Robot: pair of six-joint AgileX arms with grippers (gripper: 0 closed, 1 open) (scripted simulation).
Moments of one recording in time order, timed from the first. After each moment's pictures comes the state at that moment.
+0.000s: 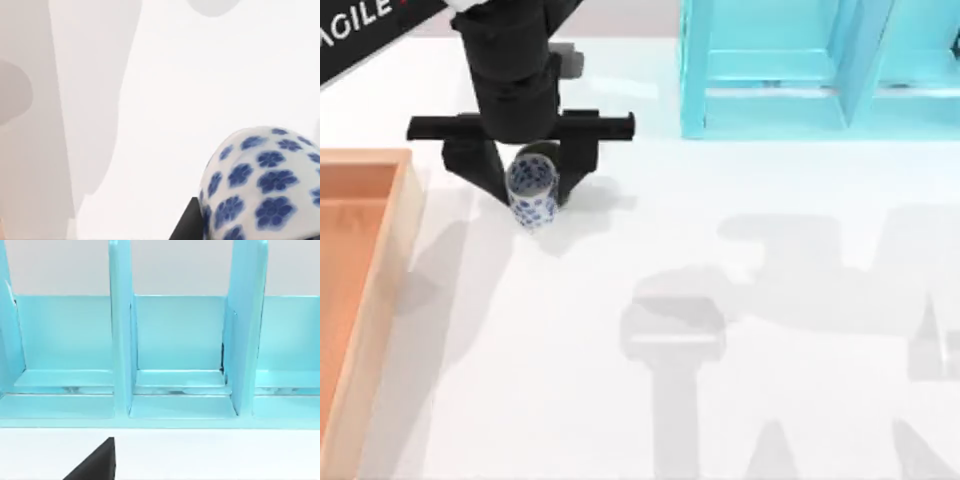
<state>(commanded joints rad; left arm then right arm) -0.47 2.08 1.91 -1.40 0.01 -0.44 0.00 0.00 0.00 0.00 0.00 0.00</state>
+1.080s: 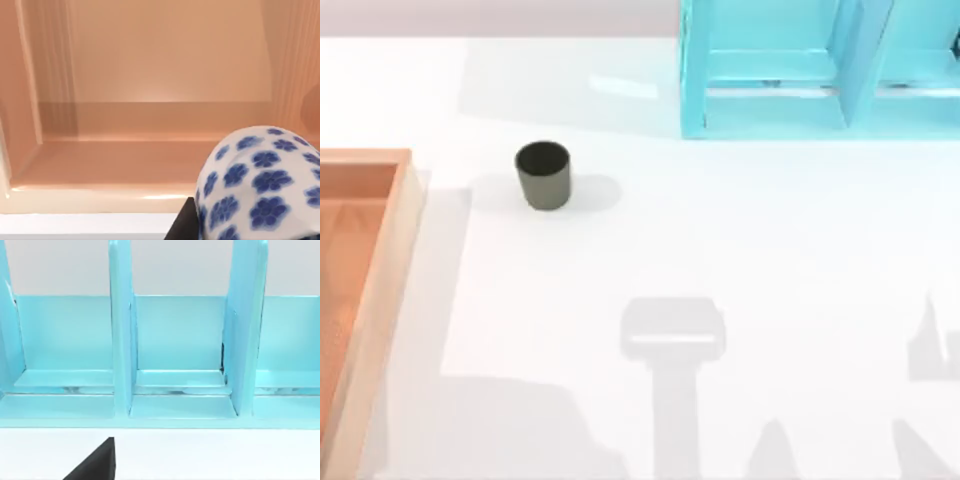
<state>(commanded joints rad) 0.40 1.44 1.27 -1.41 0.00 0.42 0.00 0.00 0.00 0.00 0.00 0.00</state>
